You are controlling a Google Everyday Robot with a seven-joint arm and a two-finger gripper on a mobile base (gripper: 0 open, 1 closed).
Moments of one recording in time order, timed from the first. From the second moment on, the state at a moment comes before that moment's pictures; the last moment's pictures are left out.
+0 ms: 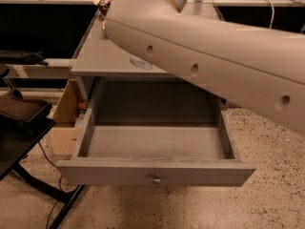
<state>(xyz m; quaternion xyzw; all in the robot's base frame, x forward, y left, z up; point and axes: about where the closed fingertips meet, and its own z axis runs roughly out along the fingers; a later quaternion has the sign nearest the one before) 0.628 -0.002 0.997 -0.85 0.15 -0.49 0.08</state>
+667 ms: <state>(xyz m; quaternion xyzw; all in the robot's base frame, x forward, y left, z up) 0.730 0.068 0.961 -0.82 0.03 -0.56 0.09</state>
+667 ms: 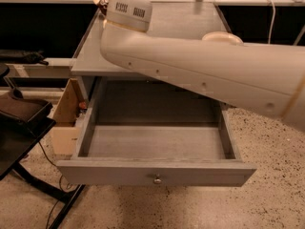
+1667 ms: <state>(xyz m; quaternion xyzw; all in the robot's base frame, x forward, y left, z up) 0.870 0.127 0.932 -0.72 -0.02 -0.69 0.00</state>
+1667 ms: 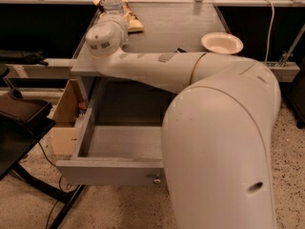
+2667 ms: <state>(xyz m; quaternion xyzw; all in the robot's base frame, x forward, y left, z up) 0.874 0.103 0.929 -0.69 -0.09 -0.71 -0.07</state>
